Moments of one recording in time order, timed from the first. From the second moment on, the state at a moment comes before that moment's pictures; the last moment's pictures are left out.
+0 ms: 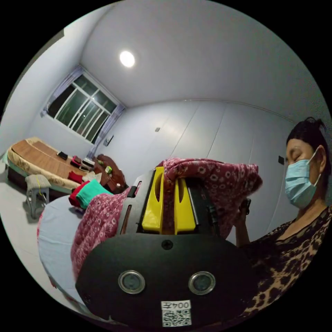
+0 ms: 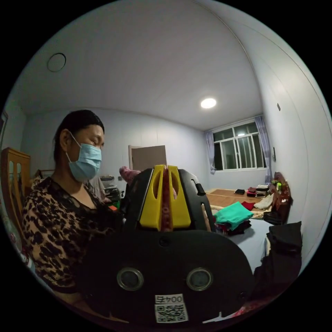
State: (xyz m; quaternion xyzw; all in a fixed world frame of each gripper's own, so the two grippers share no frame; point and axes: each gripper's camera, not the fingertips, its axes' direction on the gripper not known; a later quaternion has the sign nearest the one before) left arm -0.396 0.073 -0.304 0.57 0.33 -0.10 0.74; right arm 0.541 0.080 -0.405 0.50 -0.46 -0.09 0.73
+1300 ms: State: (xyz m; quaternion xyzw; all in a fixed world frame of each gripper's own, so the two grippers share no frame) left arm -0.321 0.084 -0.373 0.60 0.09 -0.22 0.76; right arm 0.439 0.046 -0.103 0.27 -0.45 0.01 0.85
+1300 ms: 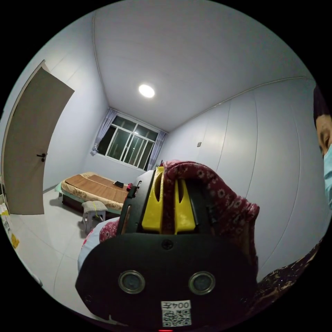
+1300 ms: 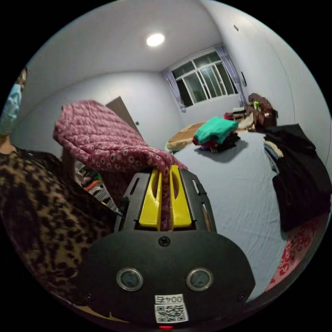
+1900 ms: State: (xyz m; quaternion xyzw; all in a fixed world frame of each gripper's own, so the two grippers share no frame) left arm -0.404 -0.120 -0.298 0.43 0.03 -0.11 0.89; right arm 0.569 -0.051 -0.203 0.31 -0.36 0.02 0.88
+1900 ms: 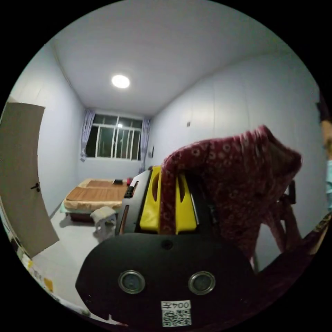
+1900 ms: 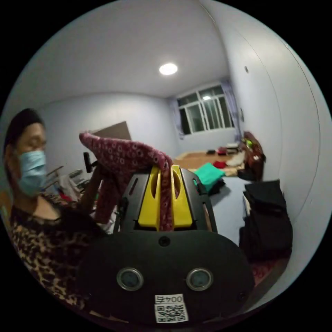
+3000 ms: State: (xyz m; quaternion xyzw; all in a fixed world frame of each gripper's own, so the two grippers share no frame) left arm -0.523 0.213 0.252 0.17 0.23 -0.60 0.75; right arm 0.486 0.079 0.225 -0.18 -0.29 0.19 0.92
